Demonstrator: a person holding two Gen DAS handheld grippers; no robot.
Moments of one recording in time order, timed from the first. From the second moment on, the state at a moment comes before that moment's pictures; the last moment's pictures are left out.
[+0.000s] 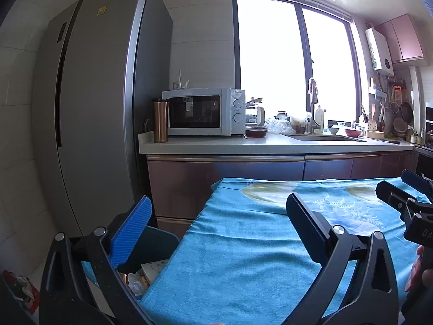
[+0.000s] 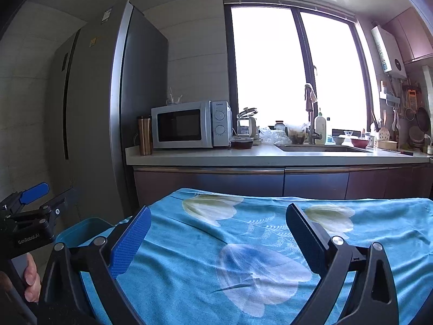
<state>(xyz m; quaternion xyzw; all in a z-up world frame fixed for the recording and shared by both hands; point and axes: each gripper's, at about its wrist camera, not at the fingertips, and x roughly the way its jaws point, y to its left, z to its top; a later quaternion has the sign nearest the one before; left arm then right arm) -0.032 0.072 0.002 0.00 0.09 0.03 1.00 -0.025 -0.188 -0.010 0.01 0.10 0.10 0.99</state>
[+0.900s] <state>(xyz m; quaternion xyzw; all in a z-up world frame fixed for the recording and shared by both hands) -0.041 0.067 0.004 0.00 0.08 0.04 1.00 -0.034 -0.194 -0.007 0.01 0.09 0.09 0.99</state>
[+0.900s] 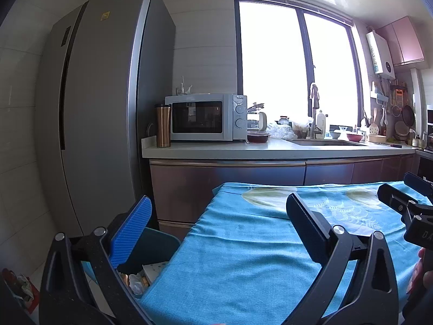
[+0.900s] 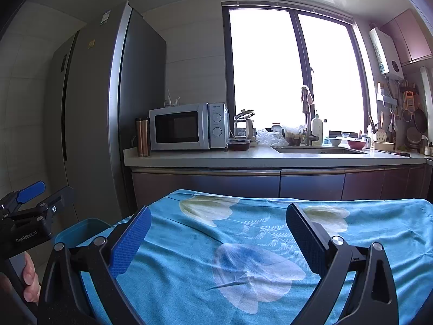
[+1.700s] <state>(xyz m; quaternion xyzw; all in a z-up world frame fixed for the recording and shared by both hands) -0.042 0.065 0.005 0.01 0.08 0.04 1.00 -0.031 -0.198 -0.005 0.02 0.10 0.09 0.99</state>
